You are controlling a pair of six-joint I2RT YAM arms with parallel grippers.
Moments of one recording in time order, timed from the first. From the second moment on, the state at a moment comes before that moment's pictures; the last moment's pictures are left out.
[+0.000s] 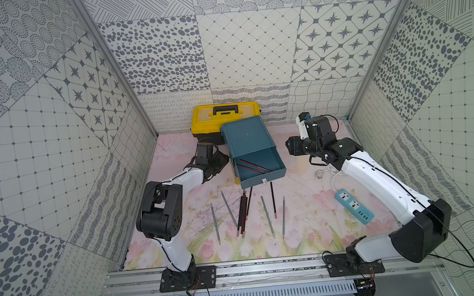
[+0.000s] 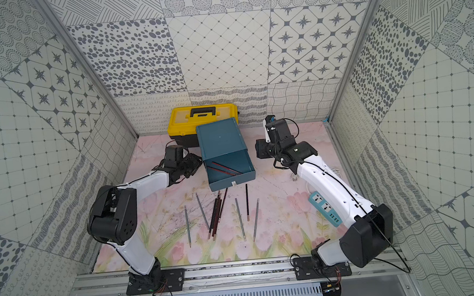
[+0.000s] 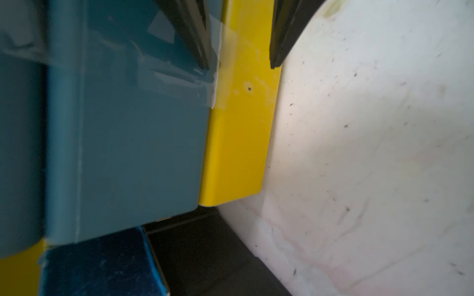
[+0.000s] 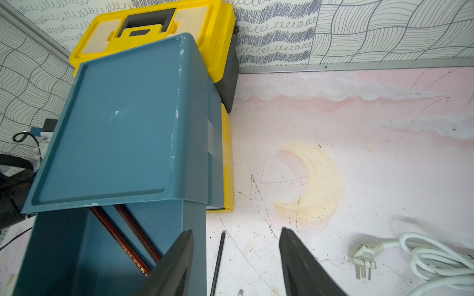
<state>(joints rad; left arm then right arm) -0.20 1.83 1.12 0.02 0.25 -0.91 0.45 1.42 1.38 -0.62 0.08 0.32</state>
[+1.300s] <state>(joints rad) -0.82 1.00 0.44 -0.37 -0.02 -0.98 0.45 1.19 1.10 -0.62 0.17 0.37</state>
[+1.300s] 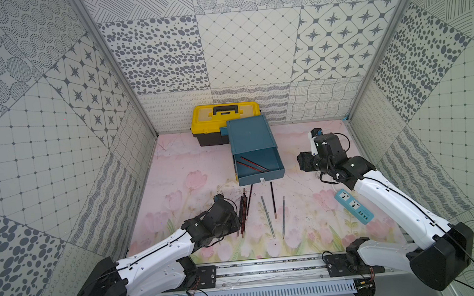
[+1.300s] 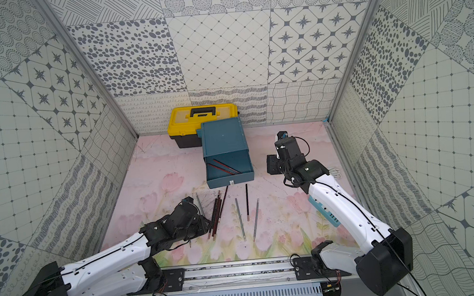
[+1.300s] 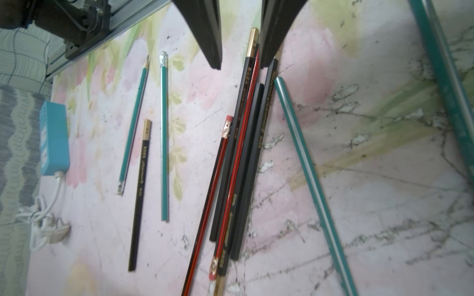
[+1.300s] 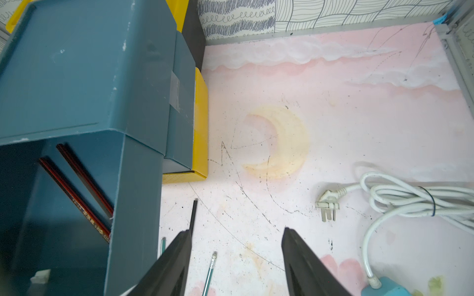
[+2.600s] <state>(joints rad) -0.98 1.35 0.60 -0.43 -0.23 -0.91 0.45 1.13 1.00 -0.57 0.17 0.39</state>
